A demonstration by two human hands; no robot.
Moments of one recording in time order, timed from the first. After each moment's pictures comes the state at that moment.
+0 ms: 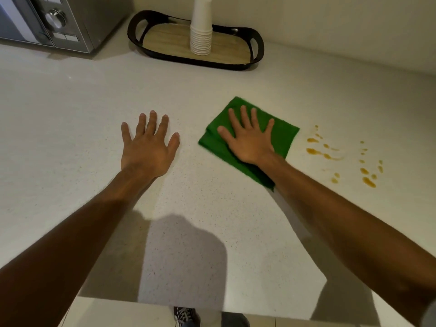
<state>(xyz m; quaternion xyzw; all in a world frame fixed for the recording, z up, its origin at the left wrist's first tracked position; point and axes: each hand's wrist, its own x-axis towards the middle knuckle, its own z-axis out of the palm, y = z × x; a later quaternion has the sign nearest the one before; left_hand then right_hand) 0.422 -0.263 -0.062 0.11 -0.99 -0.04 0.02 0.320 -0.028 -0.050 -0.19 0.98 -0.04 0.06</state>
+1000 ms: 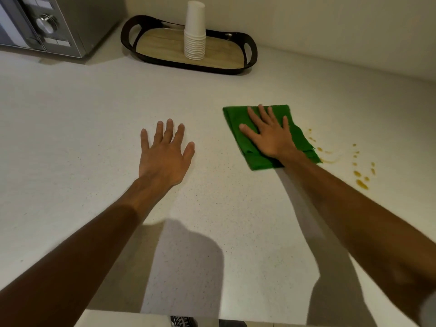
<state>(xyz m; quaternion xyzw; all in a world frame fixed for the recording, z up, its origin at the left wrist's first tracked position) 0.416 -0.222 -0.061 0.07 -1.00 -0.05 0.03 0.272 0.036 -0.047 -0.18 0.98 -0.03 0.05</state>
